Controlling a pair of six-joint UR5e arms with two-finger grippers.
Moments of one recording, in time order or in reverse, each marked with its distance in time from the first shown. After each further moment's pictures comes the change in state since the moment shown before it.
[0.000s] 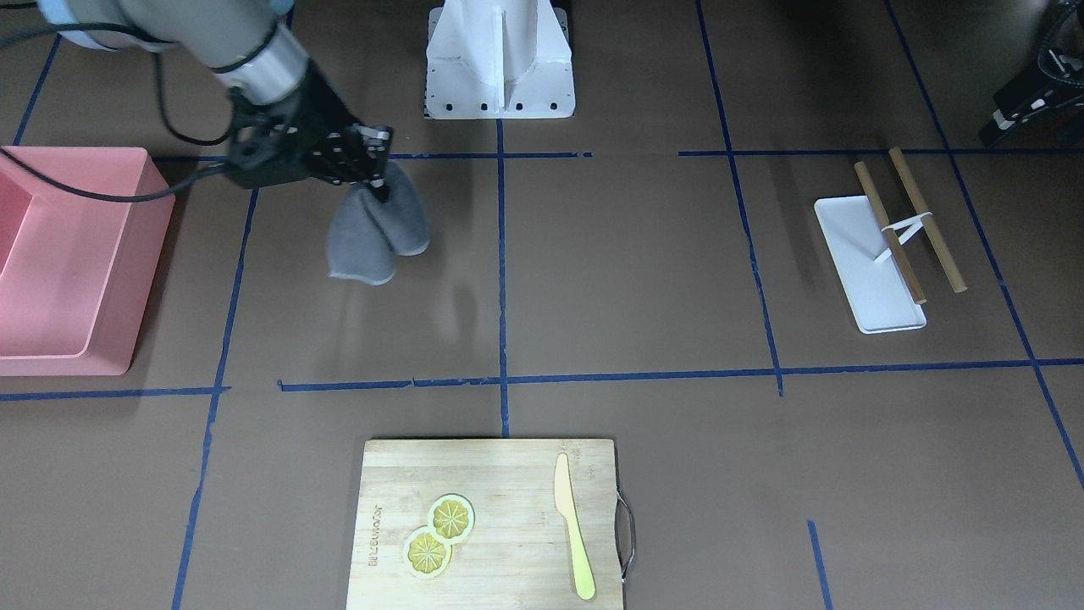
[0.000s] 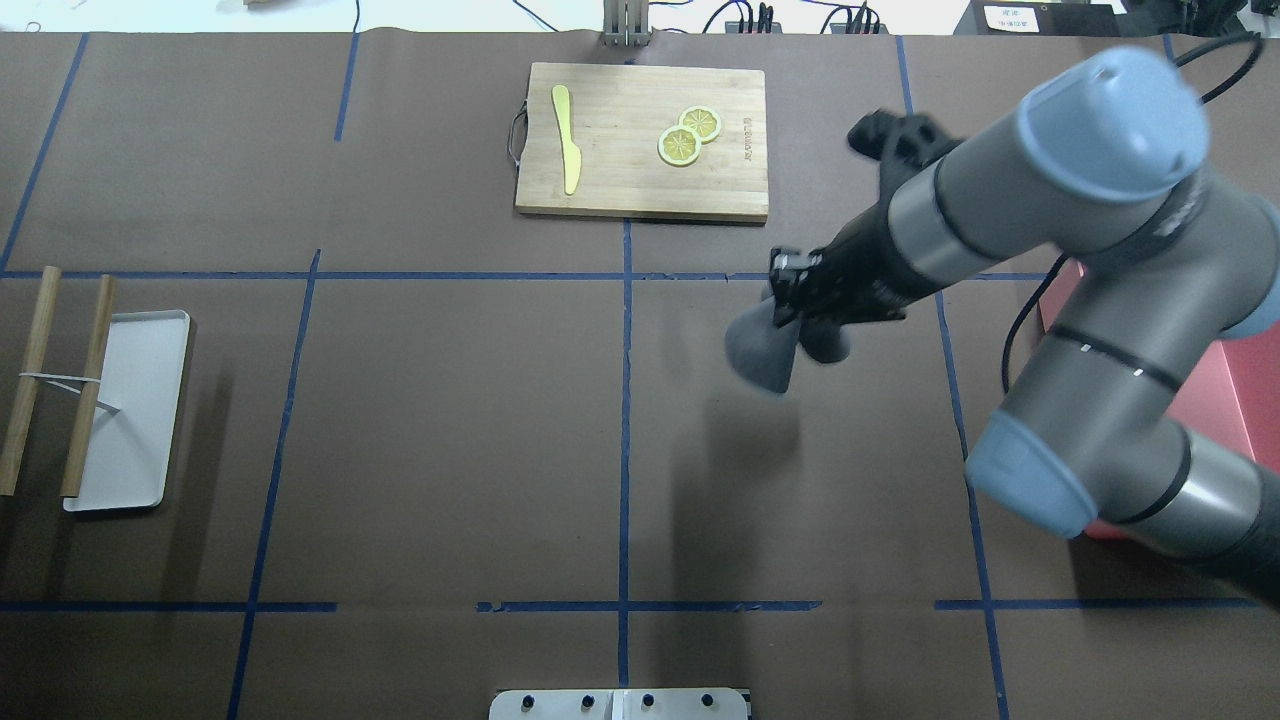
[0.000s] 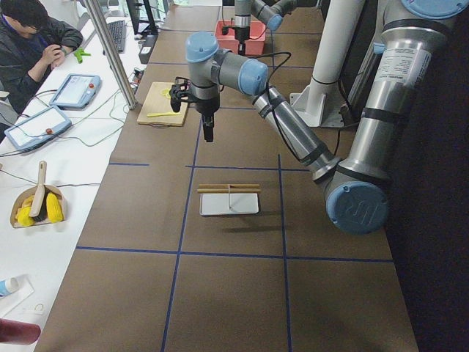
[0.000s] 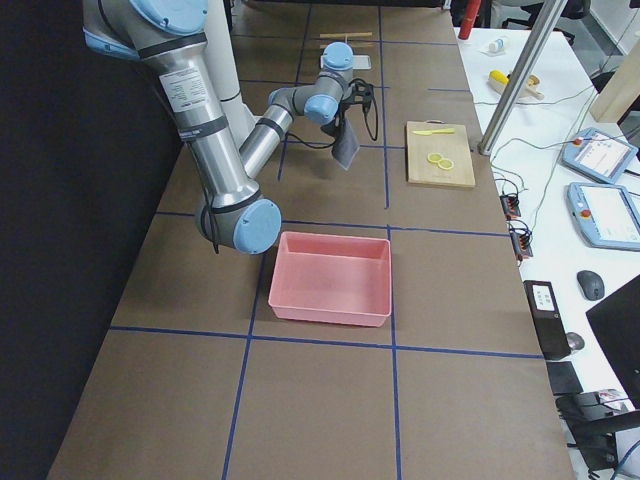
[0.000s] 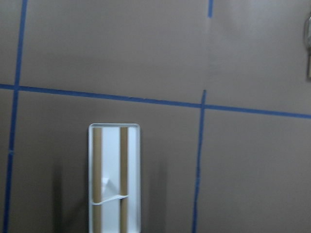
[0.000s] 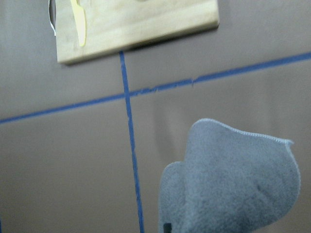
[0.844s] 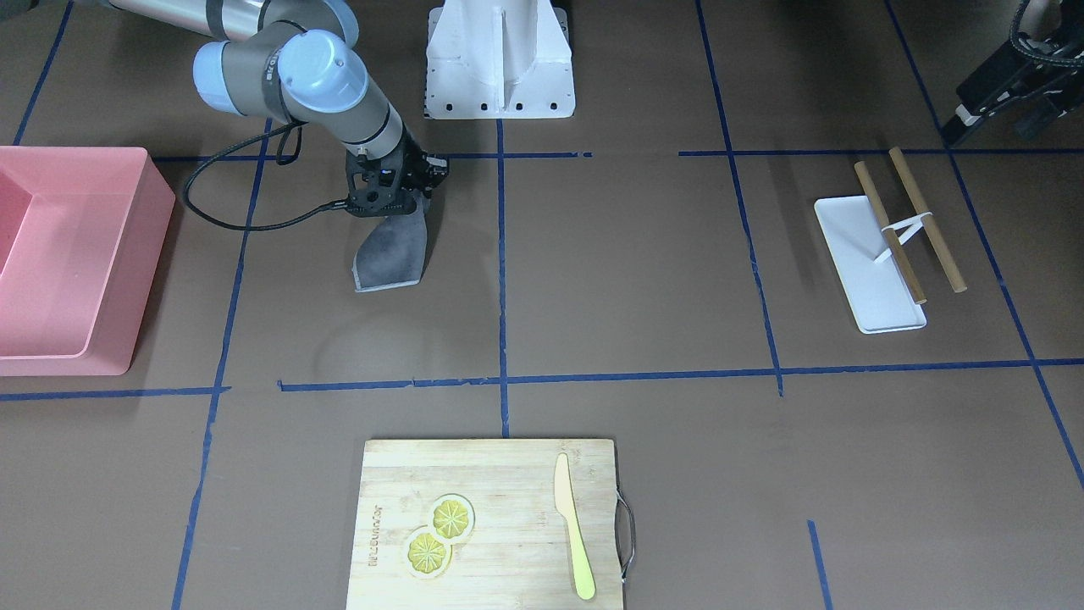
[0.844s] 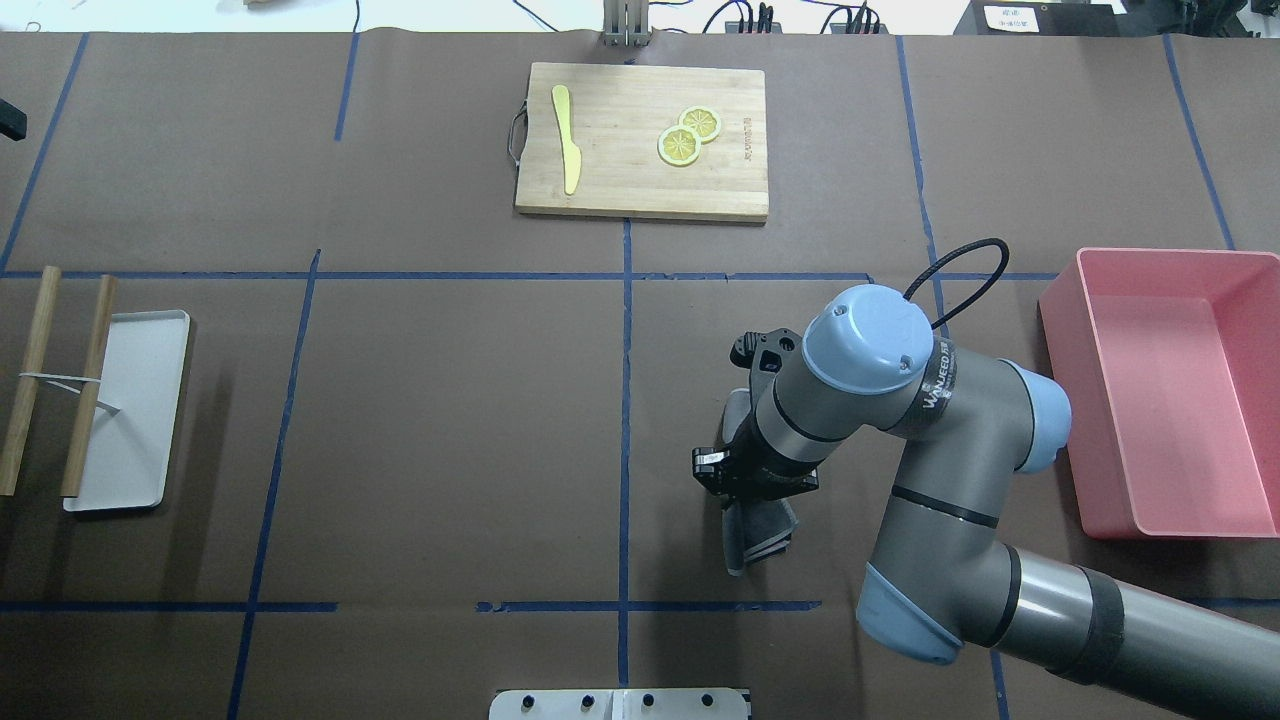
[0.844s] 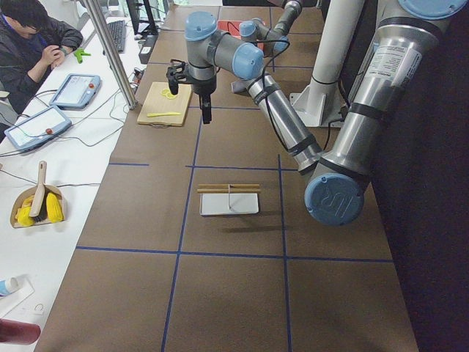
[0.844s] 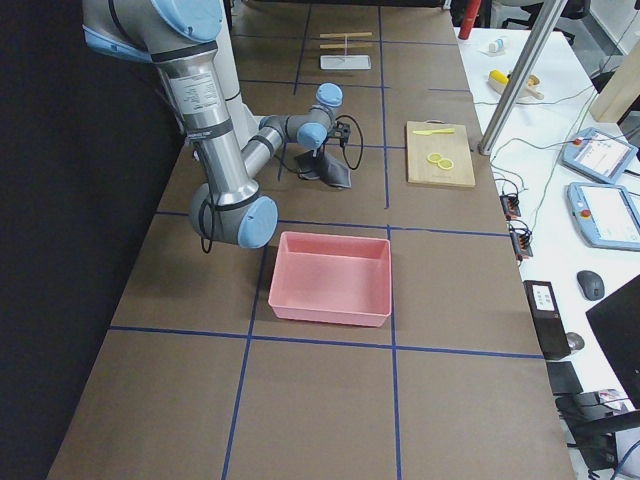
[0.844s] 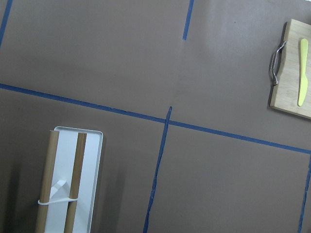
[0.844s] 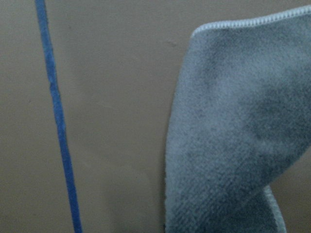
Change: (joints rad) left arm 0.060 -0.184 -0.041 0.003 0.001 -0.368; right arm -0.343 0.014 -0.213 0.048 -0.034 0.025
